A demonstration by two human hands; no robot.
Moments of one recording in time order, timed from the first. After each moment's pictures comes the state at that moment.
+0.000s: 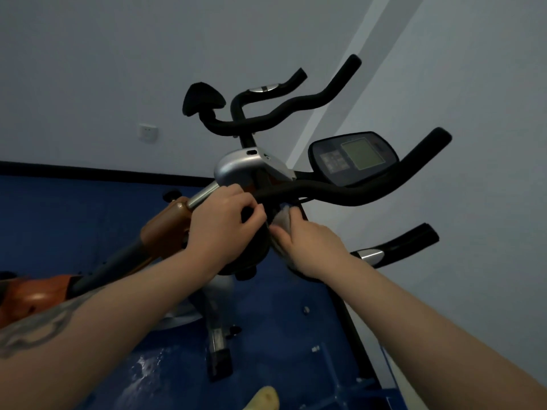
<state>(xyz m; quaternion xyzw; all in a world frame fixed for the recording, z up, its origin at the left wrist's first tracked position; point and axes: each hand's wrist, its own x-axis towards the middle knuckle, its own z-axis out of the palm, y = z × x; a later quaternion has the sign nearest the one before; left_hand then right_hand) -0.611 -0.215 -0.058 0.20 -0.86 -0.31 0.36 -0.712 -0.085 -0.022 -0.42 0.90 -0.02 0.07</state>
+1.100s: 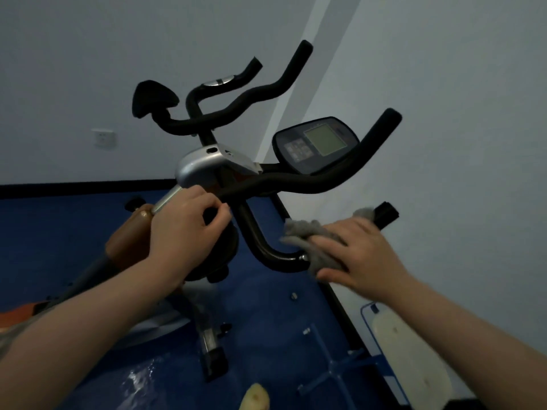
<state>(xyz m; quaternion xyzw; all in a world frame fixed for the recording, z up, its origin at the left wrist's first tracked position) -0.609 -0.215 -0.055 0.18 -0.86 -0.31 0.36 -0.750 0.044 -0.006 -0.61 0.76 0.03 -0.23</state>
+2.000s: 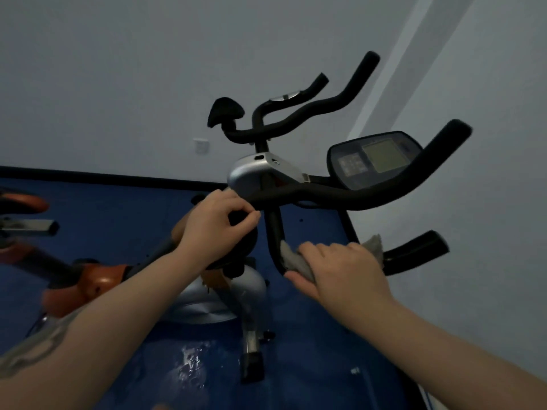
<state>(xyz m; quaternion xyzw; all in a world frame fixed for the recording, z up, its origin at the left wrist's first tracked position) -0.608 -0.204 -0.051 0.25 -0.87 -0.29 0.32 -0.732 -0.009 -0.028 -0.63 0.73 -0.01 -0.26</state>
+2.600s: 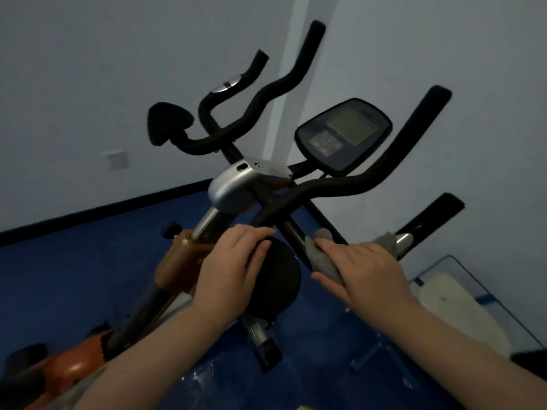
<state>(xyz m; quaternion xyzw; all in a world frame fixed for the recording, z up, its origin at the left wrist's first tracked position) -0.596 -0.252 -0.077 0.00 -0.88 -0.36 0.31 -0.683 -0.034 -0.055 -0.47 0.84 -0.04 -0.28</state>
